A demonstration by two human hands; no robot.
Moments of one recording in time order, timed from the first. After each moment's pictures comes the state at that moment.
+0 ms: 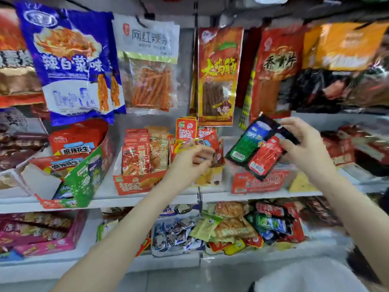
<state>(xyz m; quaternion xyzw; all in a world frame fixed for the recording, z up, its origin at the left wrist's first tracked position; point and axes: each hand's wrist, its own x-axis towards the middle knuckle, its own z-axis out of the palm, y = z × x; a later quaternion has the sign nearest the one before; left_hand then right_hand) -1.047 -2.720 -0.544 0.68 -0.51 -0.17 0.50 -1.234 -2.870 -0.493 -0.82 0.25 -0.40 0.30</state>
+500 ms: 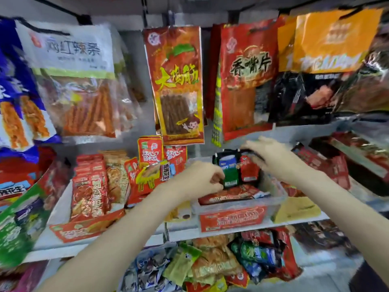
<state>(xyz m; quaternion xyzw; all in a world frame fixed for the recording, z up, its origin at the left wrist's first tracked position) -1.069 -2.869 -0.518 0.74 -0.63 -0.18 0.14 -1.211 -3.008 -0.503 -0.97 0.18 -0.15 -0.01</state>
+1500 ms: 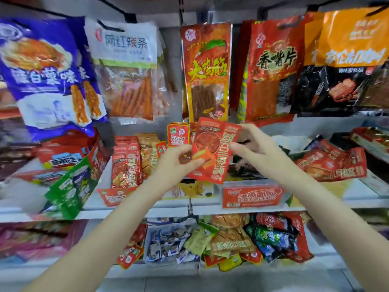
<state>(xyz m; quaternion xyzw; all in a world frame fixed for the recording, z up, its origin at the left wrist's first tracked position) -1.051 -2.767 -0.516 0.73 -0.47 -0.14 0.48 -1.203 -2.903 -0.492 -0.85 0.17 -0.23 0.44</state>
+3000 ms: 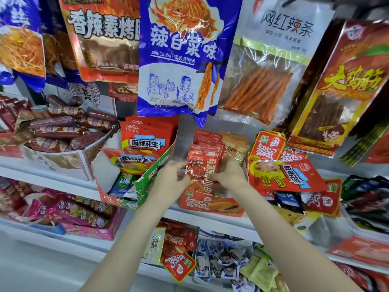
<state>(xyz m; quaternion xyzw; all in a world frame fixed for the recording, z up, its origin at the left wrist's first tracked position) -0.875 -2.621 -0.600 0.83 -0.29 -0.08 0.47 -0.927 -2.768 -0.592 -0.81 0.34 -0.10 0.47</state>
